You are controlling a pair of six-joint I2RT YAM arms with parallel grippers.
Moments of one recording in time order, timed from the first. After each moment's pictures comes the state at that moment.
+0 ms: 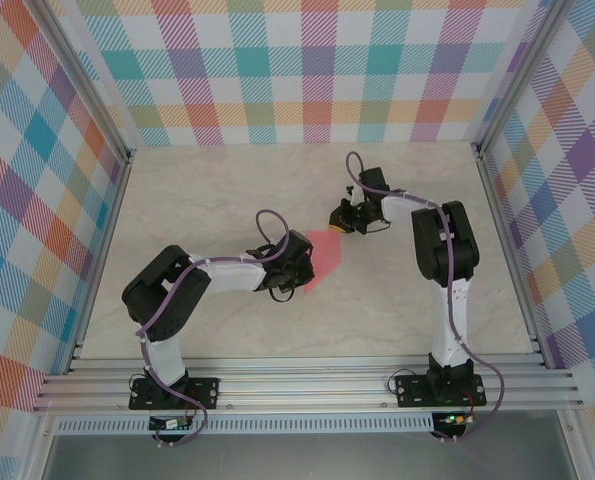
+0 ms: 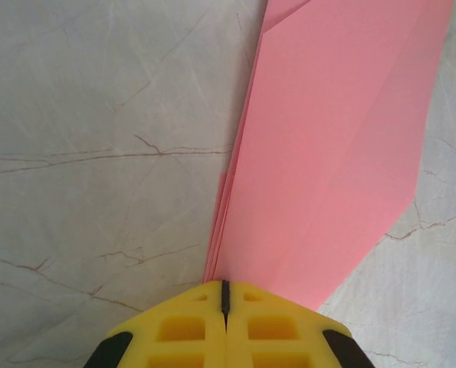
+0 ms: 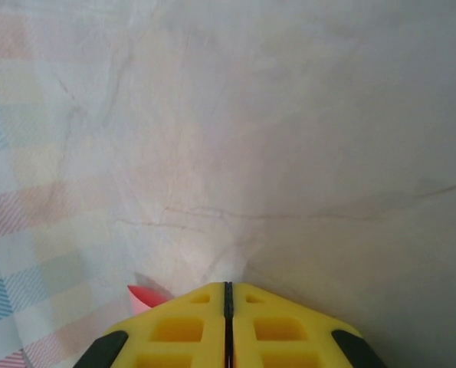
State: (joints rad) left arm -0.78 1.84 0.98 -0.12 0.01 -1.06; right arm 0.28 2.20 1.48 -0.34 -0.59 0.59
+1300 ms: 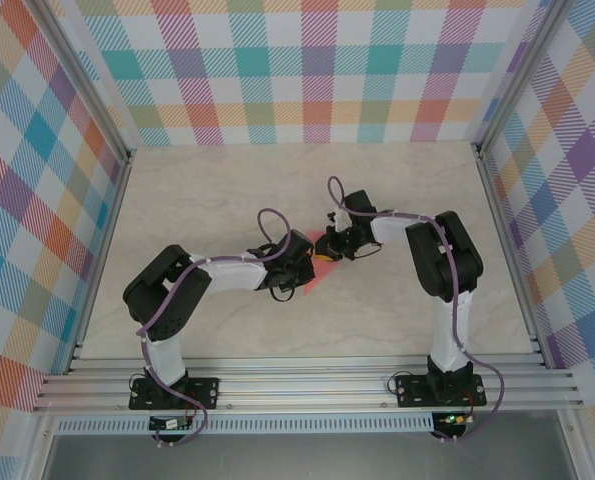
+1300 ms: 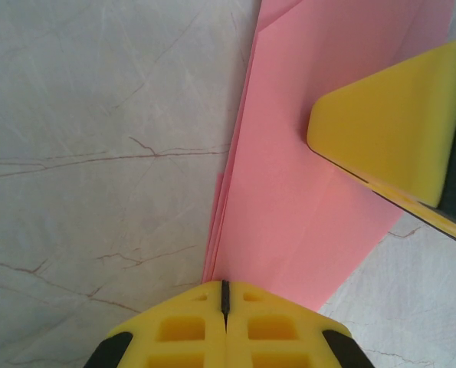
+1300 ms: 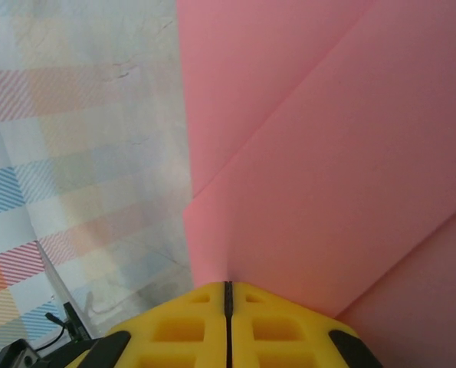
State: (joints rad) left arm -0.78 1.84 1.00 -0.14 0.01 -1.05; right arm 0.42 2.06 1.22 -0.29 -0.71 0.58
